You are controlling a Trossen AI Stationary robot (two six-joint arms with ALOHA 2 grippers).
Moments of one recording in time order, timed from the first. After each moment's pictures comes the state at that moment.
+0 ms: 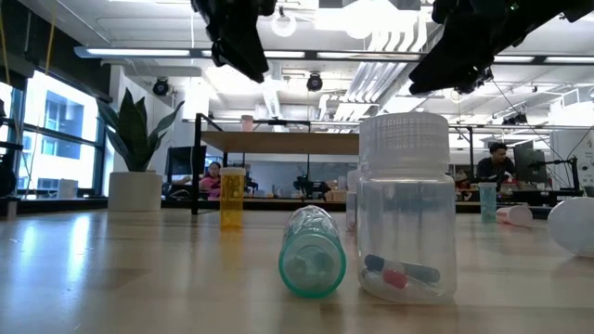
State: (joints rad) left arm 0.22 1.48 1.32 -0.77 -0.09 -0.13; right arm 0.07 0.90 0.62 -0.26 0.28 0.27
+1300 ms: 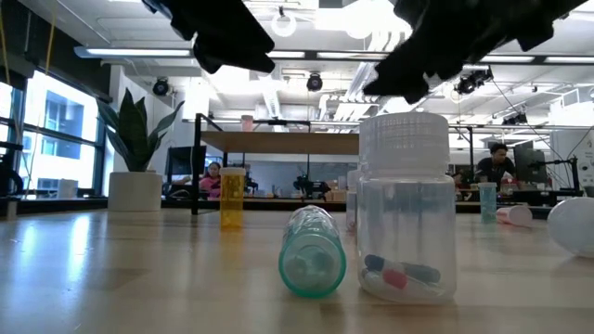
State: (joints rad) left arm -0.19 1.43 0.92 -0.10 -0.30 -0.23; right arm 0.15 1.28 0.62 0.20 0.01 0.13
